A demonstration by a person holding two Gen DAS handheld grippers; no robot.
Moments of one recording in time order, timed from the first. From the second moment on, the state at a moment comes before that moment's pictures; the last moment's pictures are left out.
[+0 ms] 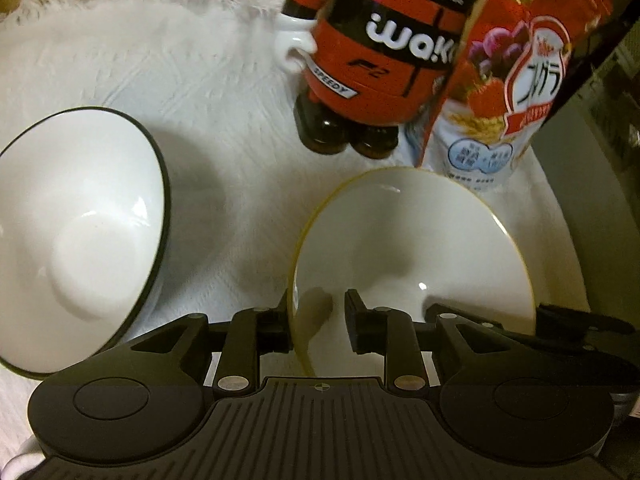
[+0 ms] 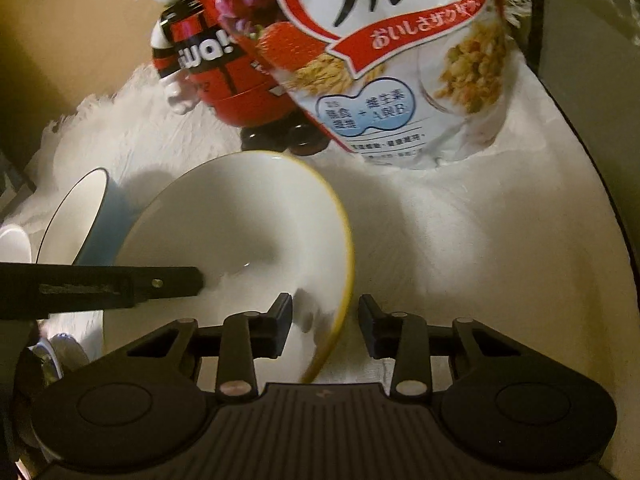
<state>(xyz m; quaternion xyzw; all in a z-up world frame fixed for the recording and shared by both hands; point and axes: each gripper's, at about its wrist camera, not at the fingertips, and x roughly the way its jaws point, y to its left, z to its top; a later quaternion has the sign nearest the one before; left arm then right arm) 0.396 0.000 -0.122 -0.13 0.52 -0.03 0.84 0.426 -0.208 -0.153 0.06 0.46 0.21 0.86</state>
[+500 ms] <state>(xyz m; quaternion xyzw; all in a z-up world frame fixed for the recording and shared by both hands) 0.330 -0.030 -0.106 -0.10 0.57 -0.12 0.81 0.342 -0.232 -0.146 0.05 0.48 0.20 0.86</state>
